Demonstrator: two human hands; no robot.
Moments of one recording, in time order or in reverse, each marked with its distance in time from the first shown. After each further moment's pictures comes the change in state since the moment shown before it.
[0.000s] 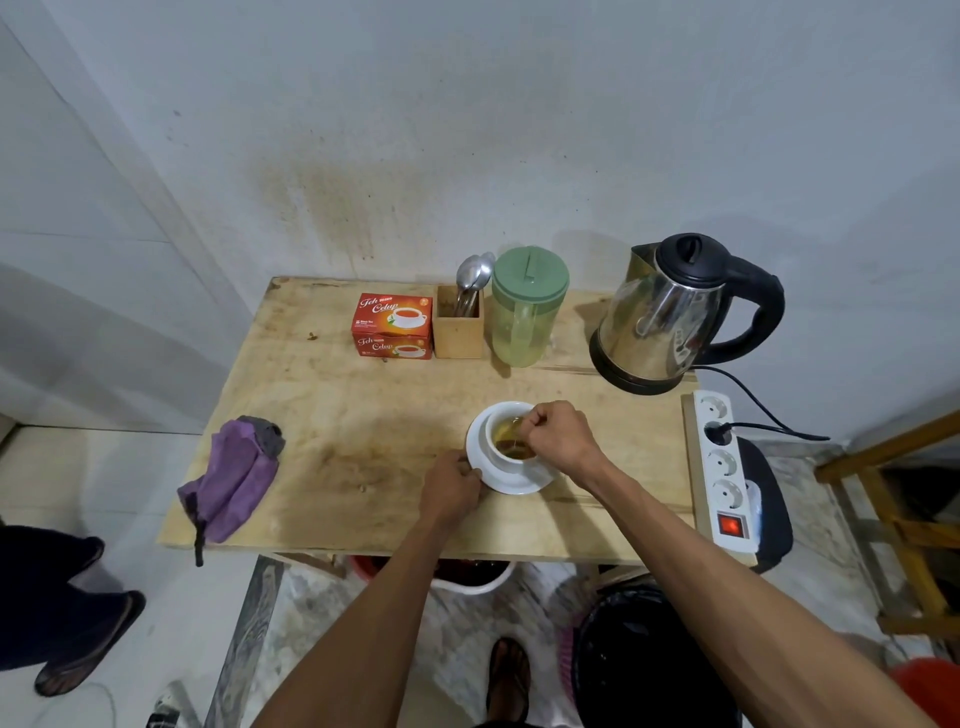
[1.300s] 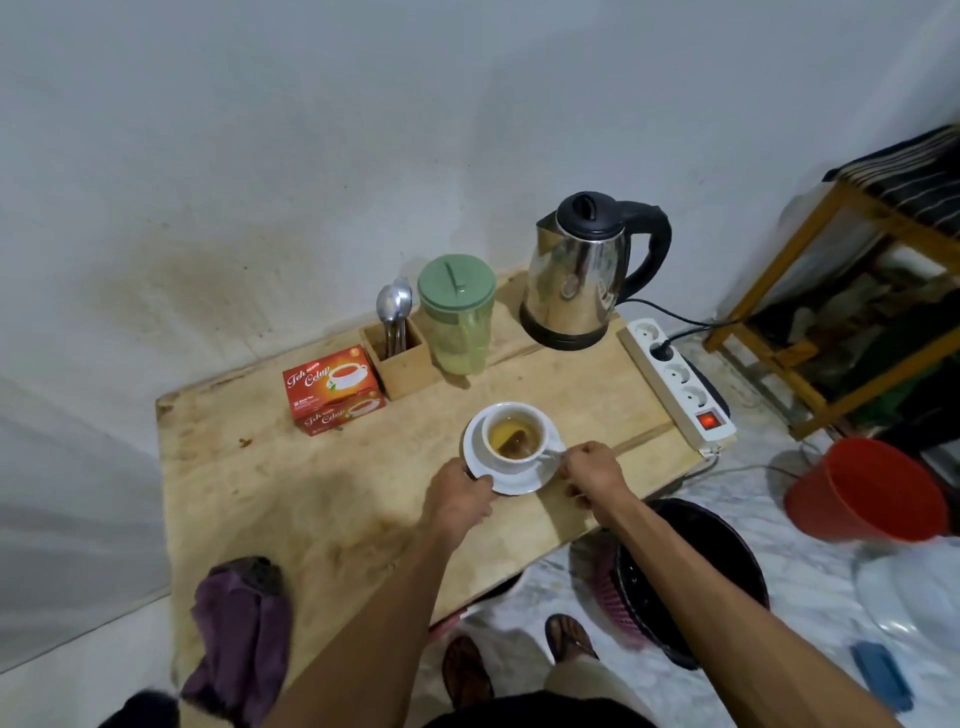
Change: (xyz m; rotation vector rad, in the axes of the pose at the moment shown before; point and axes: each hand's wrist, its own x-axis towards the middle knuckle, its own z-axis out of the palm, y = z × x) left_hand 0.049 0.012 -0.032 0.161 -0.360 0.033; right_hand -0.037 0.042 0.054 0.518 0.434 0.526
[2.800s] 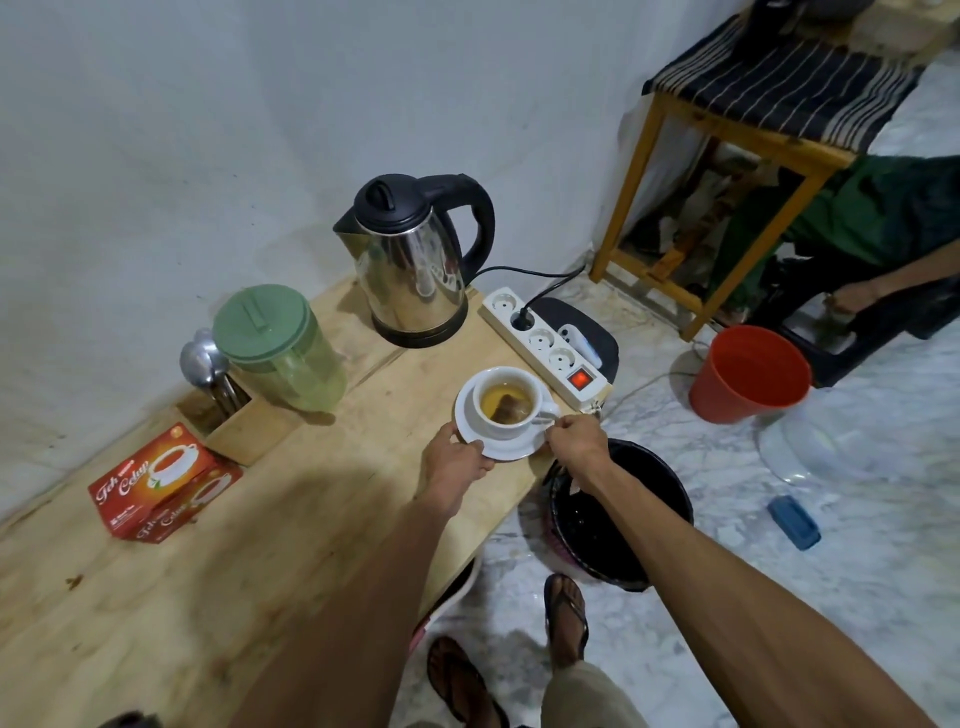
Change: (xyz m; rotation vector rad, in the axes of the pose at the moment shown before) left_hand 0.033 0.069 0.134 -0.161 -0.263 -0.005; right_hand 0.051 0.043 -0.106 0.045 0.240 0.166
